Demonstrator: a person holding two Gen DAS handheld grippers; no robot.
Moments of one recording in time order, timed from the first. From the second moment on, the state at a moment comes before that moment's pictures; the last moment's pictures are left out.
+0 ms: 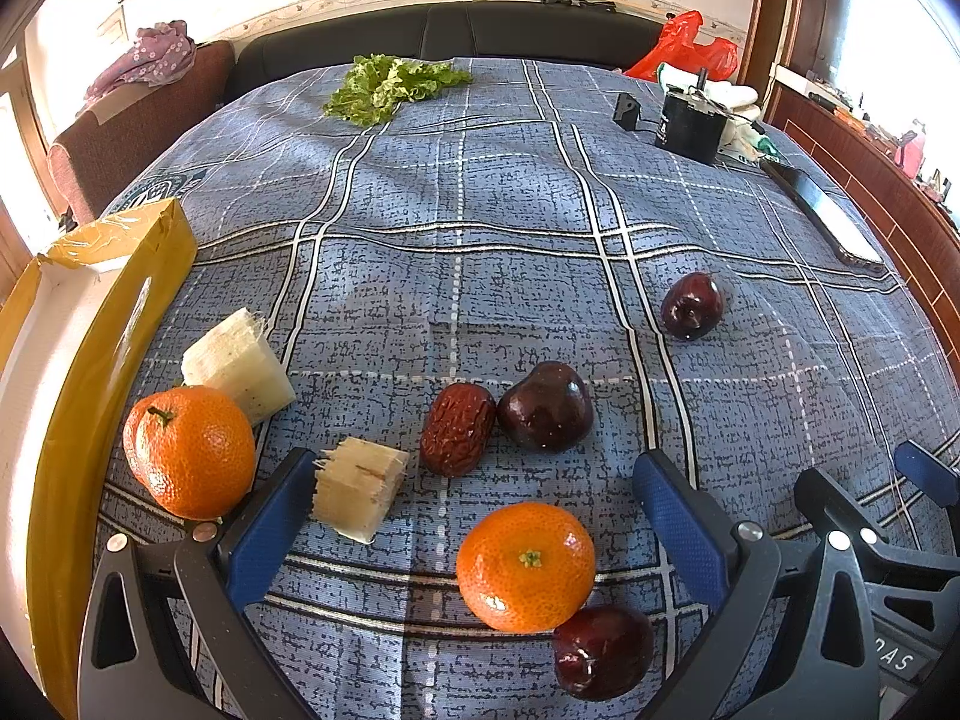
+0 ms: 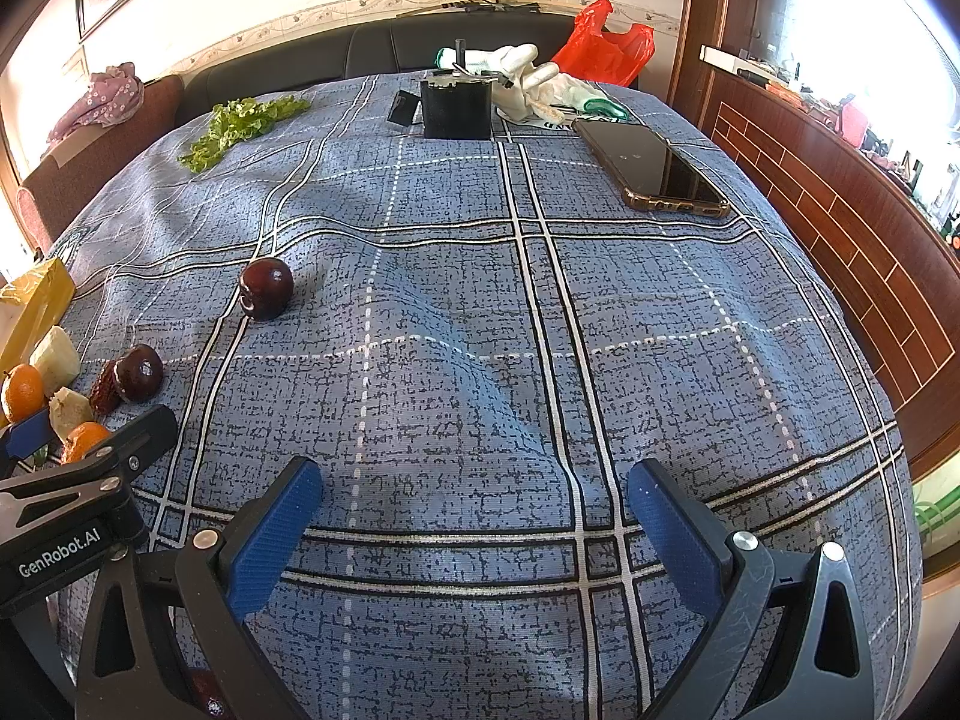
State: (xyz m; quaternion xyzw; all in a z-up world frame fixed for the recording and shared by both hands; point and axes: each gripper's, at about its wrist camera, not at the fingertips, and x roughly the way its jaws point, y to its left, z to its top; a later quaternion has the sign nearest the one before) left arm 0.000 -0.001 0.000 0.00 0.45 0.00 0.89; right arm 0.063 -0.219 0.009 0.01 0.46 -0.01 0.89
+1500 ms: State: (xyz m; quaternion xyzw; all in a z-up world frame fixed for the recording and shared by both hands) left arm -0.037 0.027 0.044 -0.06 0.44 -0.03 0.89; right arm 0.060 -0.223 0.011 0.01 0.48 0.02 0.88
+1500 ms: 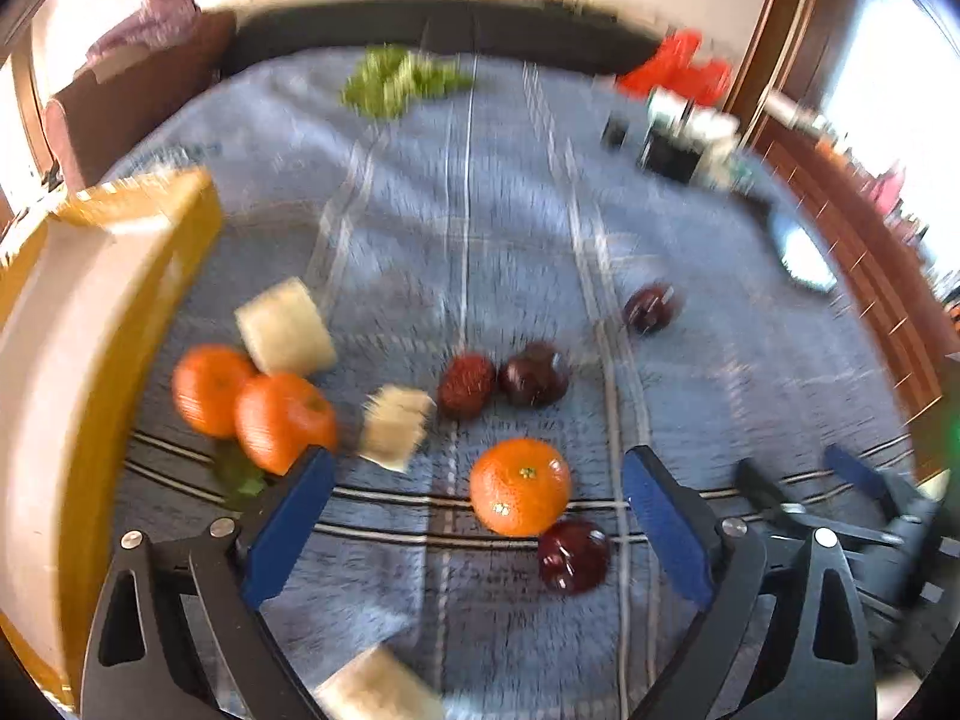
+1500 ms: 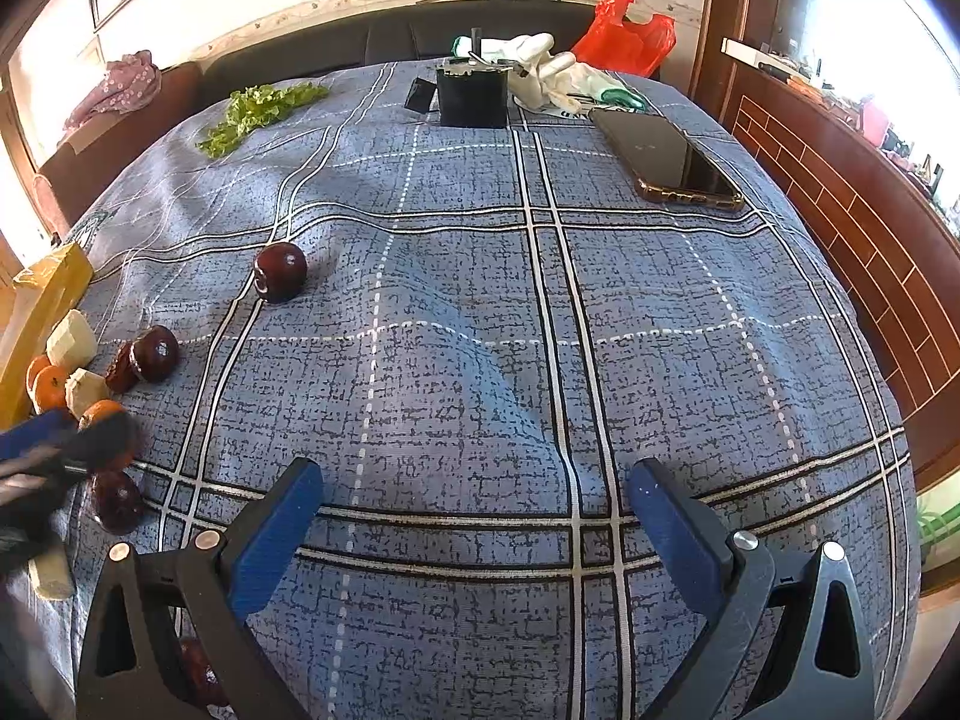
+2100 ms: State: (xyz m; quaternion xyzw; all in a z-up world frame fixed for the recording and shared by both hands) left arm -0.217 0.209 0.206 -0.12 0.17 0.15 0.97; right arm 0.055 -0.234 0.013 0.04 0.47 0.03 0.88
